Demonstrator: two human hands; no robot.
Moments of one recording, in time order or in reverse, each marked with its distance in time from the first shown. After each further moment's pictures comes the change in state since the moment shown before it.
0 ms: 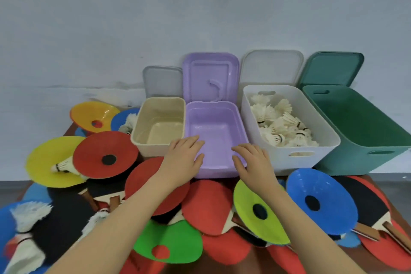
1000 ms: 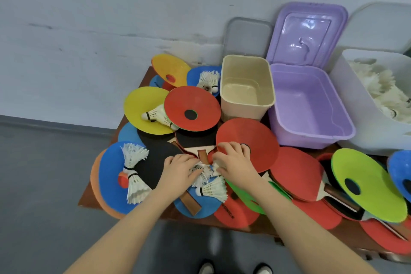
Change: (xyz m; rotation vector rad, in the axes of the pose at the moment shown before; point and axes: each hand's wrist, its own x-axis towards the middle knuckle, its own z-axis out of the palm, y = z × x) left_hand -0.222 -0.196 0.027 -0.149 -0.181 -0.329; right_hand -0.027 -0.225 0.188 -0.113 -0.434 -0.256
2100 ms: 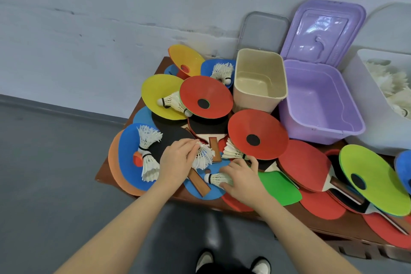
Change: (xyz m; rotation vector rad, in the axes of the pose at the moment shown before) left_hand -0.035 -0.008 -0.011 -0.210 0.454 -0.052; right_hand -0.055 -0.036 0.015 0.015 -0.051 -0.008
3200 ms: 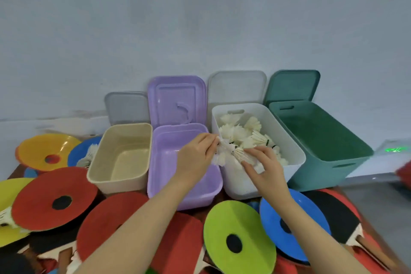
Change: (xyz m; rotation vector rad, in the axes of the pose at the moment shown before) left_hand 0.193 0.370 0.188 -0.291 0.039 0.471; right_hand -0.097 0.342 -0.206 0.380 0.826 0.351
